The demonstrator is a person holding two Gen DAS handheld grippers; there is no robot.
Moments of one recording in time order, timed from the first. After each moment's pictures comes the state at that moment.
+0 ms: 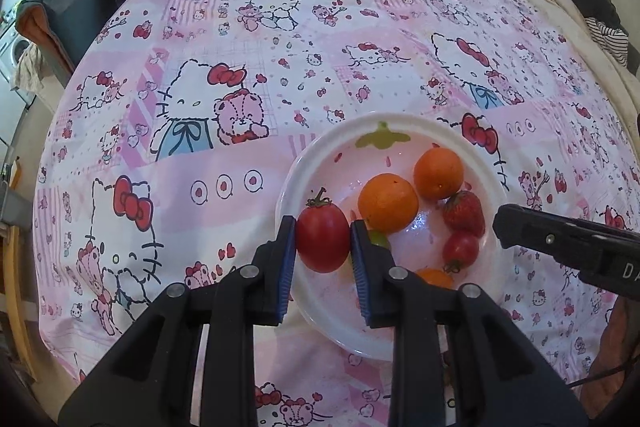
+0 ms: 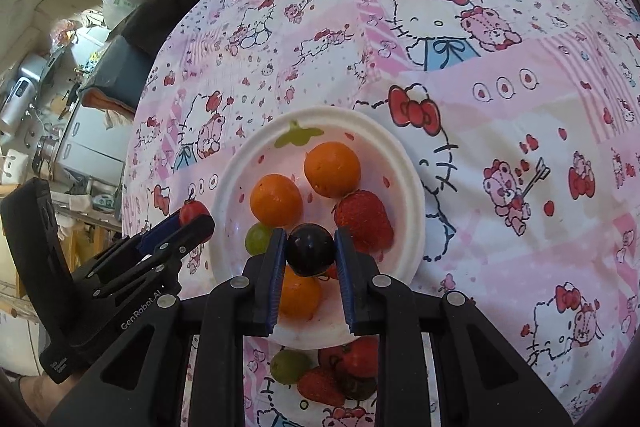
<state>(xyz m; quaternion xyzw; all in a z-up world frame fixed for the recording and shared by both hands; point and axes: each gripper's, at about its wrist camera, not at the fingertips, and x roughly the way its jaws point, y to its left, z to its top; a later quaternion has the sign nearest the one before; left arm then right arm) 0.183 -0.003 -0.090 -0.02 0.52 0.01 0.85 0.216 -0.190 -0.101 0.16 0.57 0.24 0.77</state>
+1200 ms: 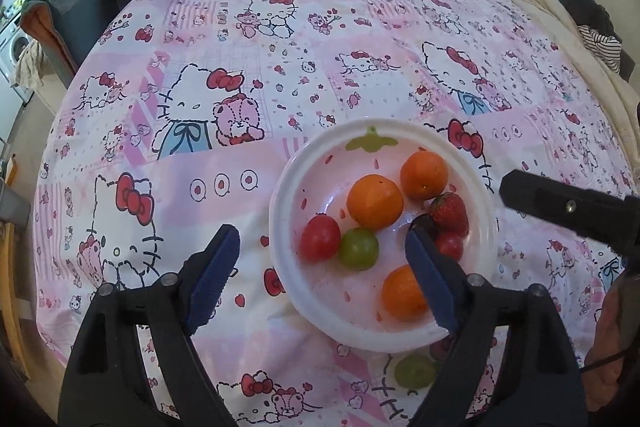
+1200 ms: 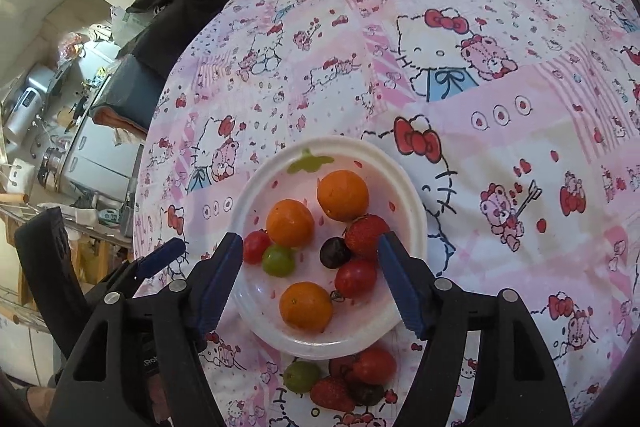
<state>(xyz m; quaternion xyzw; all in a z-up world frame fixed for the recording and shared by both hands) 0.173 -0.004 -0.079 -0.03 0.51 0.00 0.86 0.215 -0.199 -0.078 0.19 0.53 0.24 0.79</state>
